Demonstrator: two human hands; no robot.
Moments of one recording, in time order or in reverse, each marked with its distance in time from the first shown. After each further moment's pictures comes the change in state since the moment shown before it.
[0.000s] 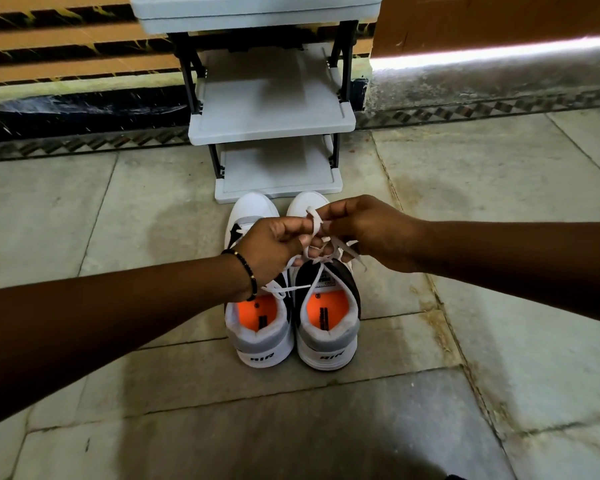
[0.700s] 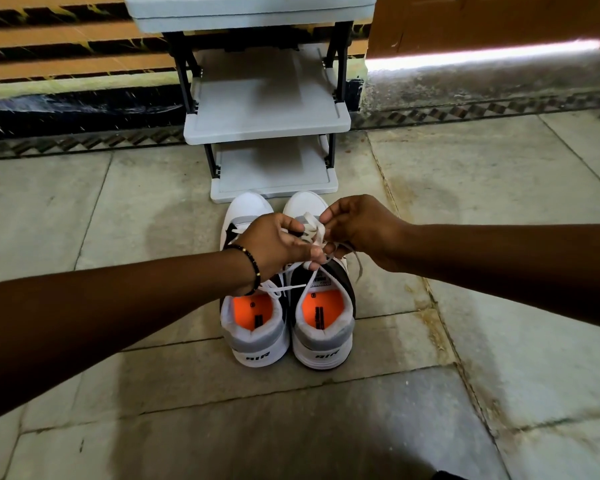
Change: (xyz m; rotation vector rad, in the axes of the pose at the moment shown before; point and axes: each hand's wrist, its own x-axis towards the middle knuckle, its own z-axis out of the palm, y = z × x) left_hand -0.003 0.021 0.007 0.005 0.036 -0.158; right_hand 0.009 0.009 -0.002 0.020 0.151 0.014
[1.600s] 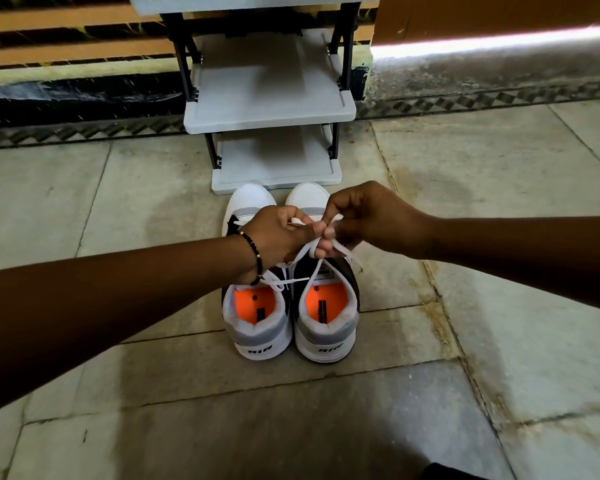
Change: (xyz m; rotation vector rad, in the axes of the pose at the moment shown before) left_hand 0.007 -0.004 -0.003 -0.030 -0.039 -0.012; right_hand -0.002 0.003 -0.013 -0.382 -0.133 -0.312
